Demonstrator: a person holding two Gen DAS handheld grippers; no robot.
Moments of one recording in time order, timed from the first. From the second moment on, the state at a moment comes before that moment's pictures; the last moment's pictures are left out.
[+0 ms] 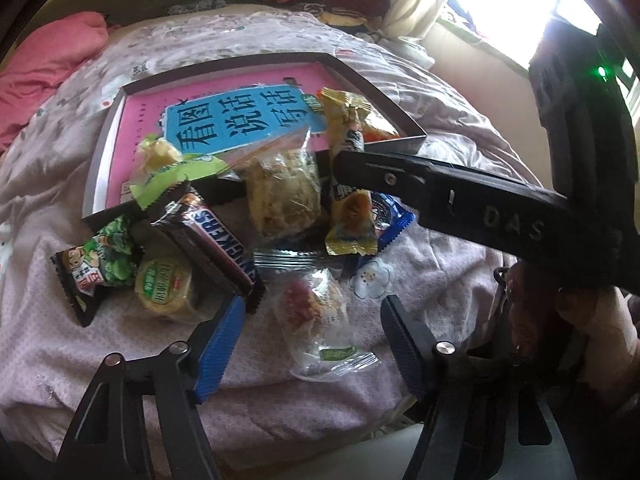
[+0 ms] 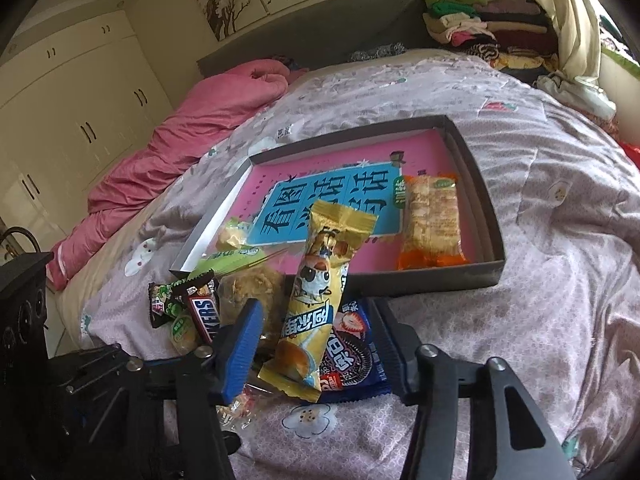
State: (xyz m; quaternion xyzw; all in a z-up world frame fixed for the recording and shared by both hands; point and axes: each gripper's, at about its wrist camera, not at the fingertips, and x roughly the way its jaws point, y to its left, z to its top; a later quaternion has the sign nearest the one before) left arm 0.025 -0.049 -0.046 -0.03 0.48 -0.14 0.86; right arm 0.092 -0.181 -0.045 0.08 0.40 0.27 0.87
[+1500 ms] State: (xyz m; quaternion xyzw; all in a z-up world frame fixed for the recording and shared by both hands) left arm 0.026 -0.029 -0.029 -0.06 0.46 -0.14 0.88; right arm 0.110 -0.200 -0.043 0.09 0.38 0.26 0.88
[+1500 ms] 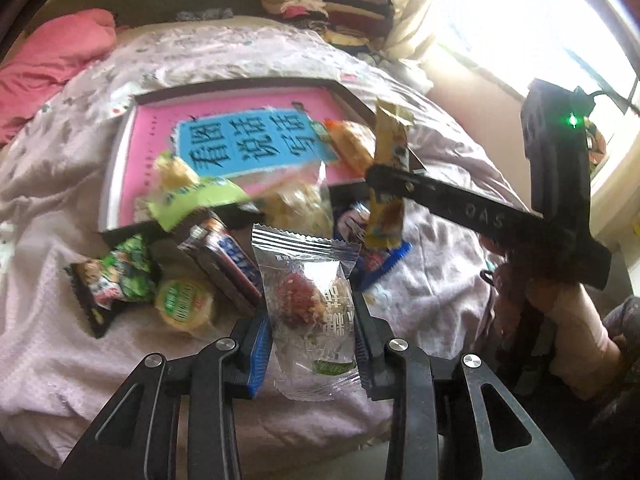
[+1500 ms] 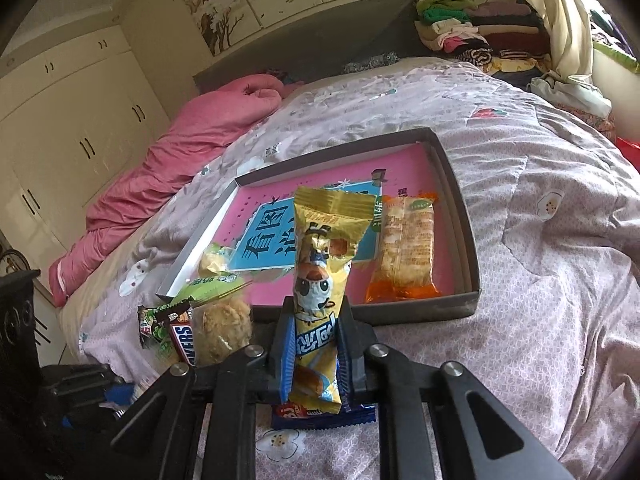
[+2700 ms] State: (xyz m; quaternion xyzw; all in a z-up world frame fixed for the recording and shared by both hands) left arm 0.087 0.057 0.003 -0.10 0.39 -0.02 0.91; right arm 0.124 -0.228 -0.019 0.13 0.32 0.25 0.90
